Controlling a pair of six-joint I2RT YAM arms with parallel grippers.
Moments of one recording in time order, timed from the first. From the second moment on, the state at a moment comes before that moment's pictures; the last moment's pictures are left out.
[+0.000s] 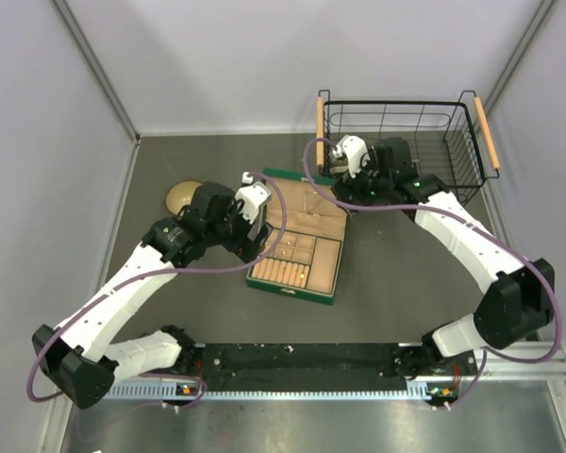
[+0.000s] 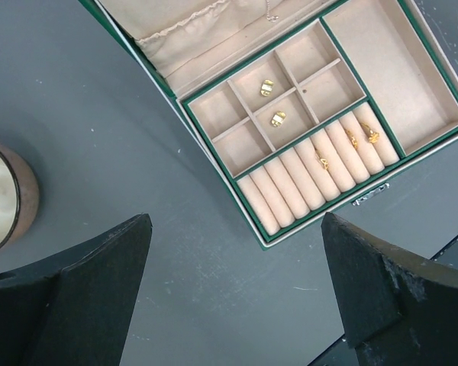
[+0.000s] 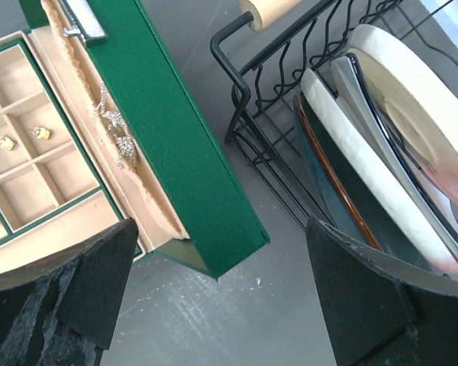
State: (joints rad) left arm -0.61 1.10 1.10 -0.72 0.08 0.15; right arm 0.44 1.42 1.26 -0.49 -0.21 -0.37
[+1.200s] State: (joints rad) left arm -0.26 0.97 1.01 -0.67 0.09 0.19; right arm 0.58 1.39 1.14 -0.48 -0.40 -0.38
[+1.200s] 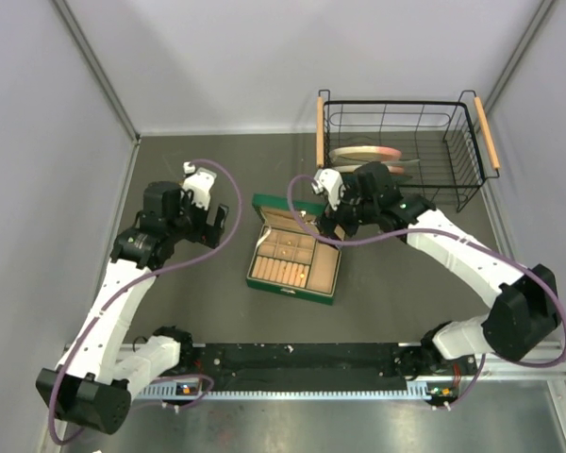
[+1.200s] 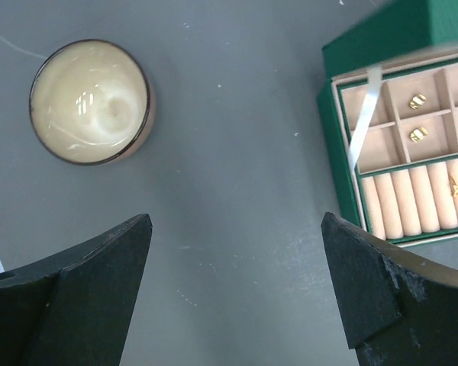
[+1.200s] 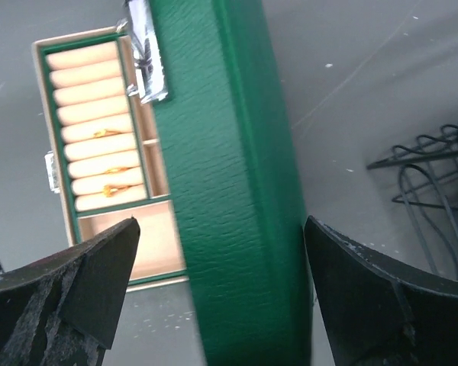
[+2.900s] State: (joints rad) left arm -0.12 0.86 0.84 -0.52 0.09 0.21; right arm 0.82 1.29 0.96 -0.32 0.00 -0.39
